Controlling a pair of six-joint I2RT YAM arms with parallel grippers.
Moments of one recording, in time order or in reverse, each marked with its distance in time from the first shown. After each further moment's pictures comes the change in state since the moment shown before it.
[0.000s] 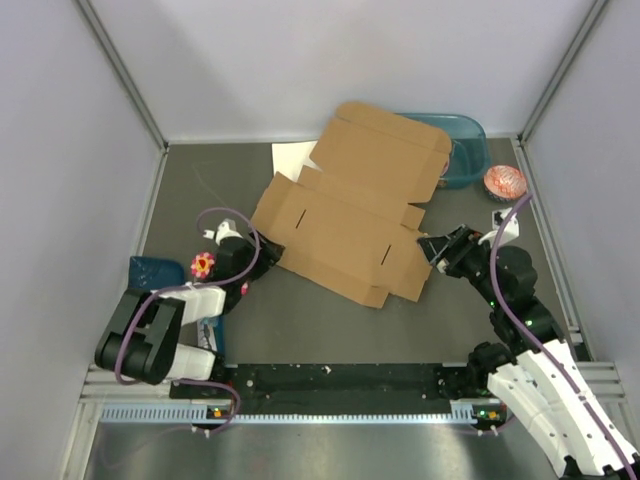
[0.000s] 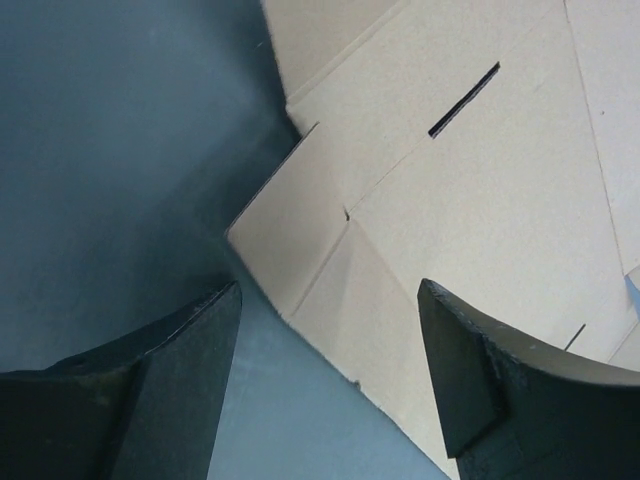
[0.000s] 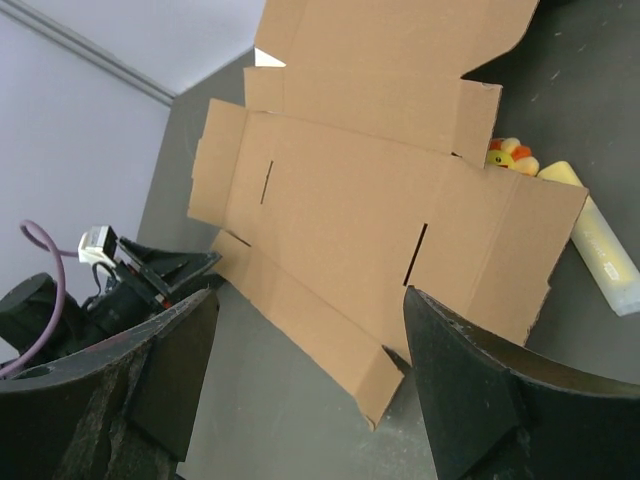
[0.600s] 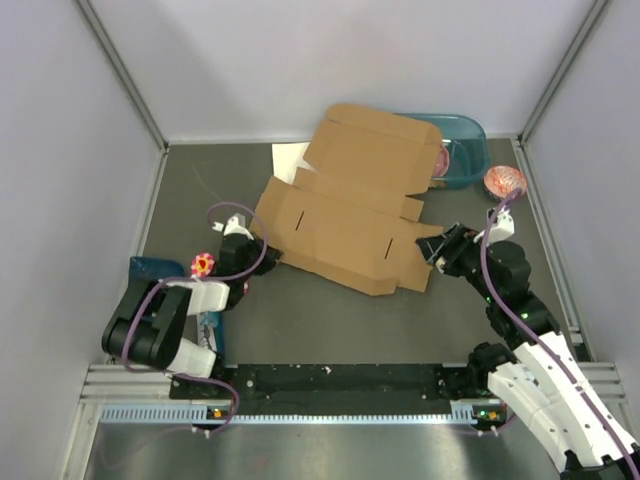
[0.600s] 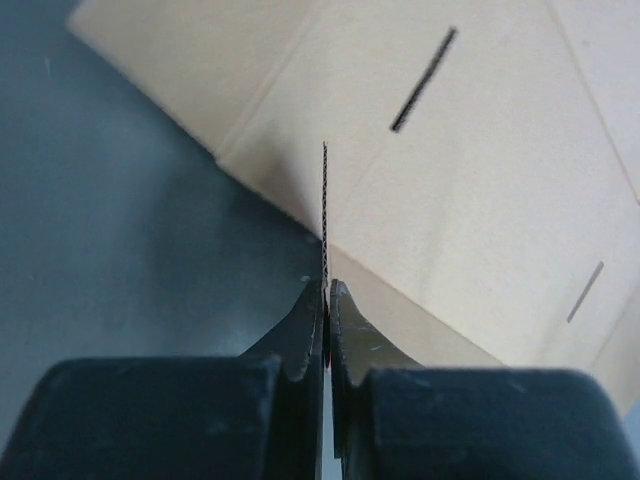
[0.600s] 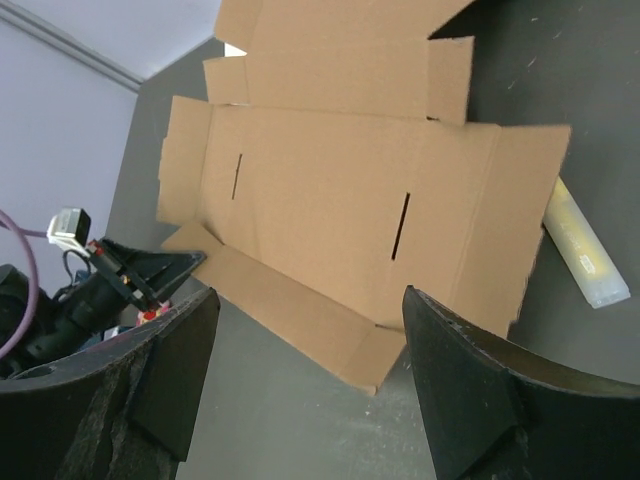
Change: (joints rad) left arm 0.002 0.146 0.041 0.132 0.087 0.100; right arm 0.000 0.053 0.003 -0.003 0.018 -0.035
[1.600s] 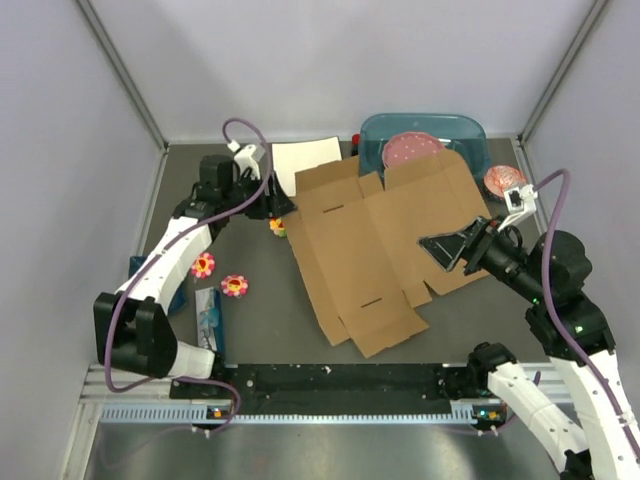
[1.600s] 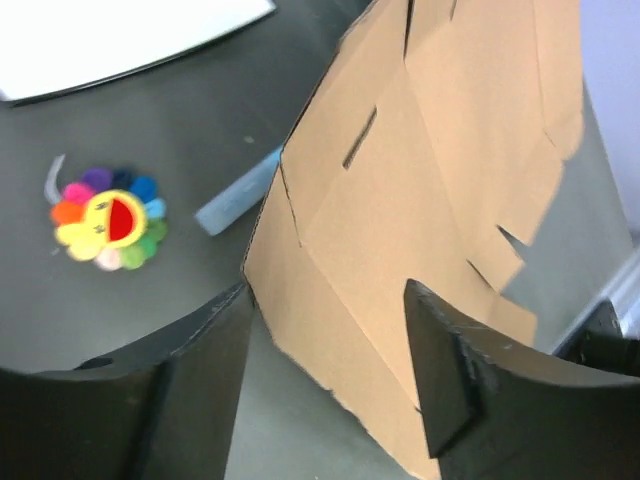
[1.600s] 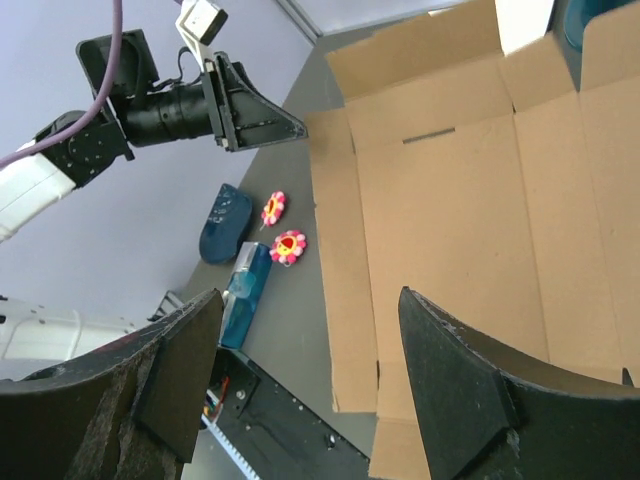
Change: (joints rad) left arm 0.056 -0.089 0.772 -0.923 0.499 0.544; right arm 0.000 0.021 0.438 -0.277 -0.334 -0.079
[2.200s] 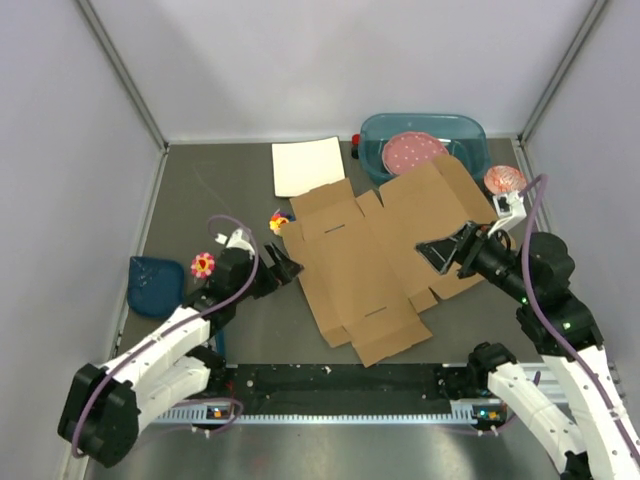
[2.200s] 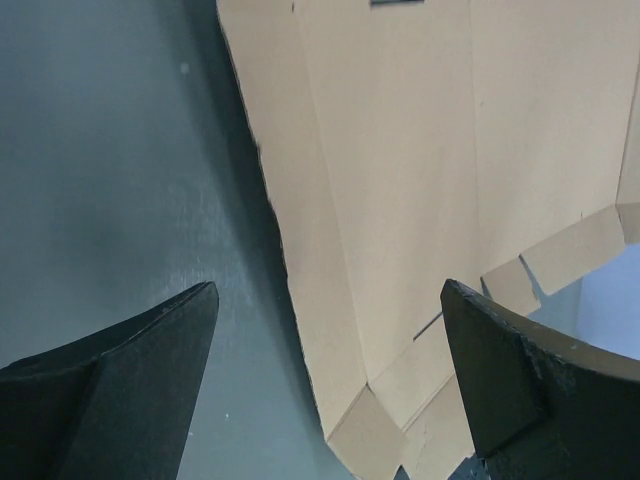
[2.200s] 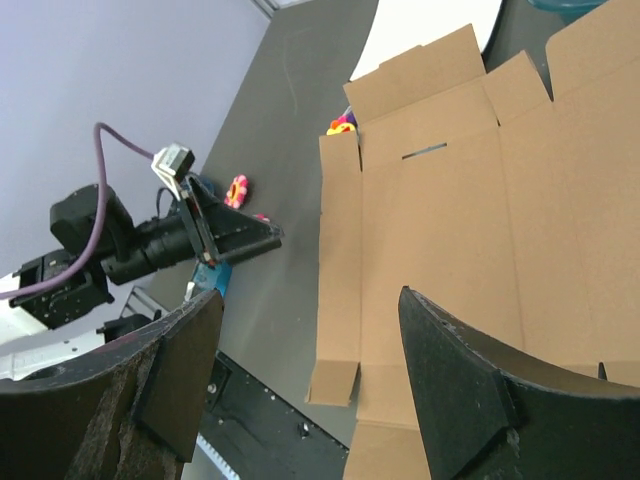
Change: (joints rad) left arm -0.198 -0.493 -0.745 0.297 -0.472 -0.592; right arm 0.004 -0.026 -0.083 -0.018 0.047 -0.025
